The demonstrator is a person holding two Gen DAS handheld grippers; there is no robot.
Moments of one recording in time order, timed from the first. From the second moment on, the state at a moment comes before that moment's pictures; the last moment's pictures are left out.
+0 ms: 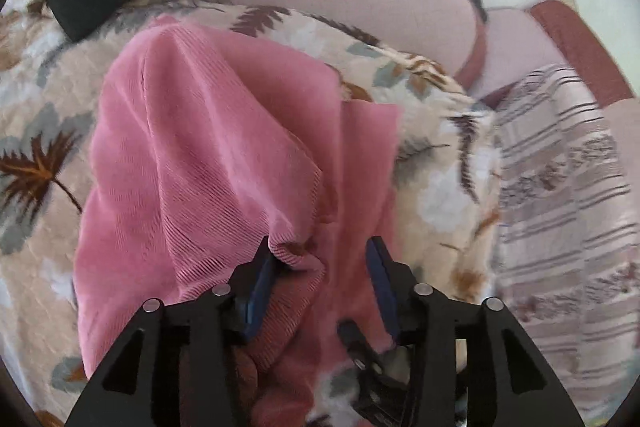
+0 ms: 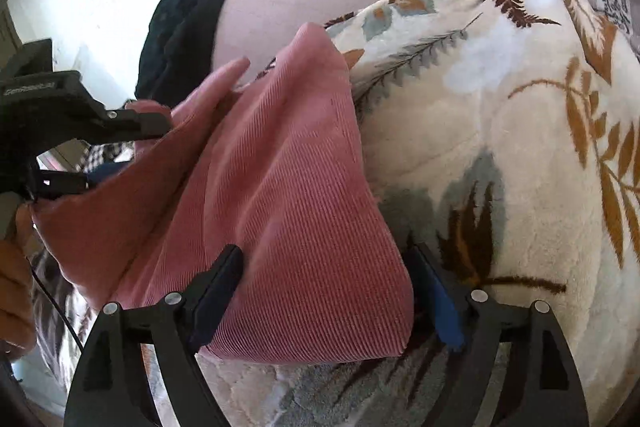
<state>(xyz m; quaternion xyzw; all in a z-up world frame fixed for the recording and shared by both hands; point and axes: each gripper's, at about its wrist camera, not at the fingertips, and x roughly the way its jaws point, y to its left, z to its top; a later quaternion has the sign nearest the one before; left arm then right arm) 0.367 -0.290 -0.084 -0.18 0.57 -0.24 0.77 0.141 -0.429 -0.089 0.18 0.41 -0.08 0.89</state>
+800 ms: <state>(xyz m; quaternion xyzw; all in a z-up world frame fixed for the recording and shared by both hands) 0.355 -0.167 -0.140 -0.26 0.54 -0.19 0.78 0.257 -0.331 -0.045 0.19 0.49 -0.01 0.85</state>
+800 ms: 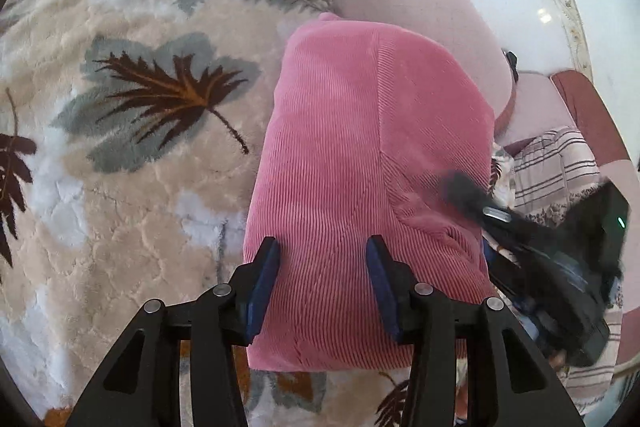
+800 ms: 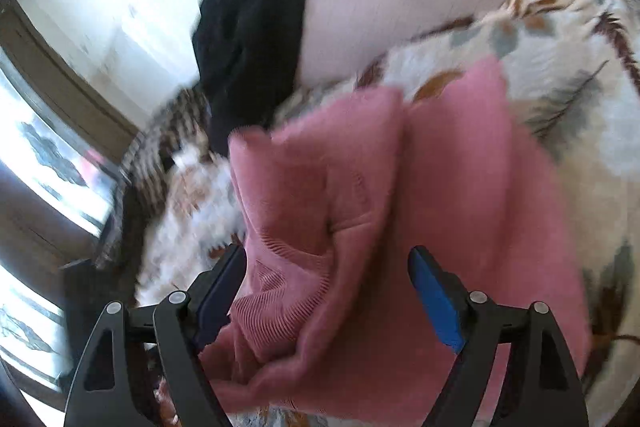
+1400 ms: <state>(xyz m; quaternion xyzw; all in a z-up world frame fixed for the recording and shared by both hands) 0.315 -0.222 -0.122 -0.12 0.51 -0.21 0.83 0.186 -0.464 -0.056 0.22 0.45 -0.03 0.87</state>
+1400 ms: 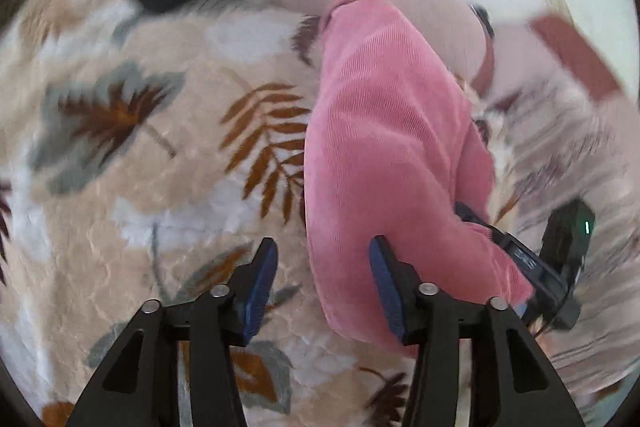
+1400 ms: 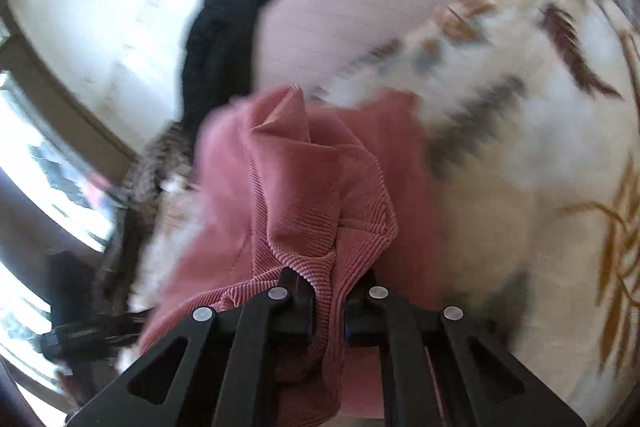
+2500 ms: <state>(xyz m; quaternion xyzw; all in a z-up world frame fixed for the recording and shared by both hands) 0.334 -0.259 -0.134 -0.09 0.55 -0.20 0.81 0.140 -0.469 0.017 0.27 0.30 -0.04 0.91</state>
